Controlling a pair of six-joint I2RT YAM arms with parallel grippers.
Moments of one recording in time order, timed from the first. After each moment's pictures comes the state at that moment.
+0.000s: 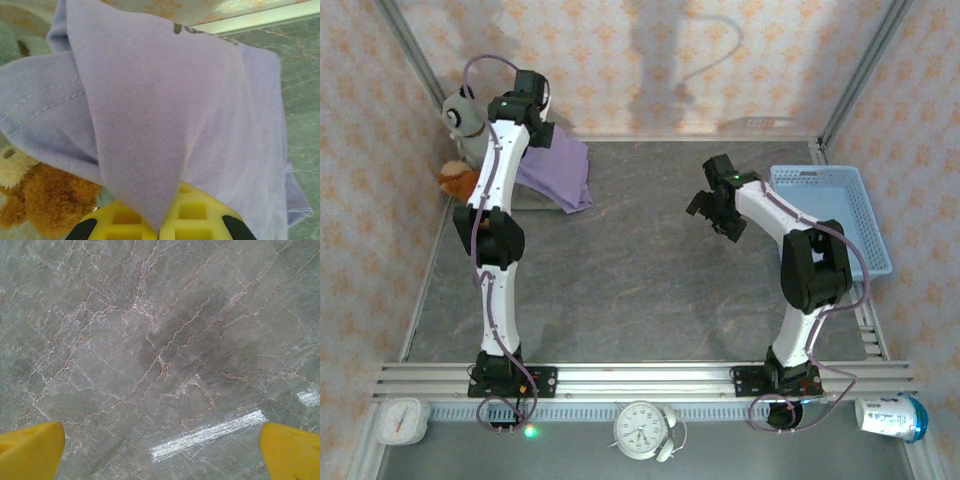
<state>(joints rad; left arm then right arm) -0.01 2.29 2.52 -1.20 -0.26 0.09 0.32 1.83 1.40 -0.84 0.01 0.88</state>
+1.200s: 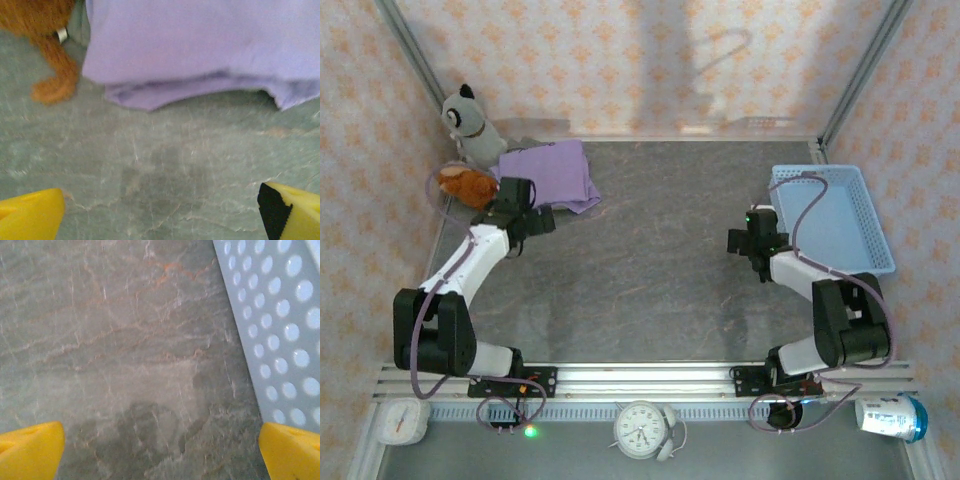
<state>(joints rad) -0.04 1.38 0.91 -0.47 -0.24 -0.29 0.16 1.43 0.60 0.03 0.28 0.15</state>
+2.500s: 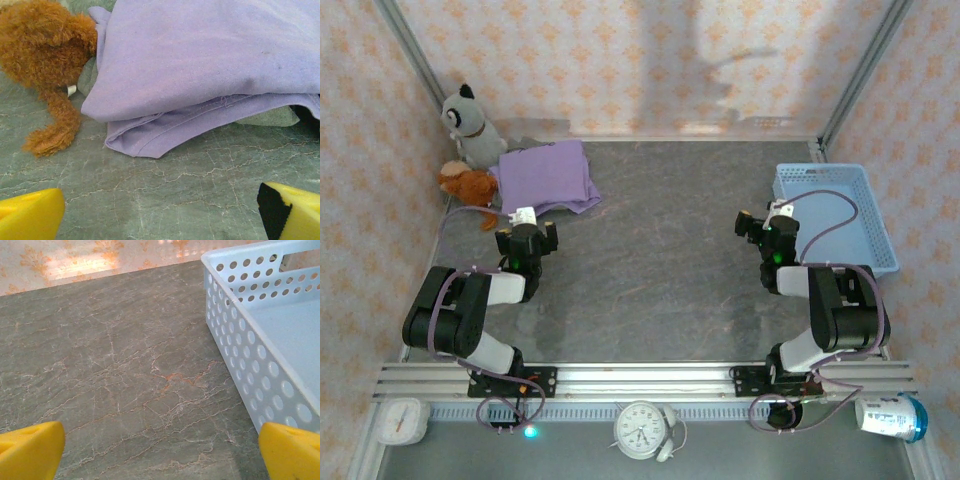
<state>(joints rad) -0.09 1.51 0.39 0.65 -0.42 -0.09 0.02 1.51 0.44 0.68 0.10 0.16</state>
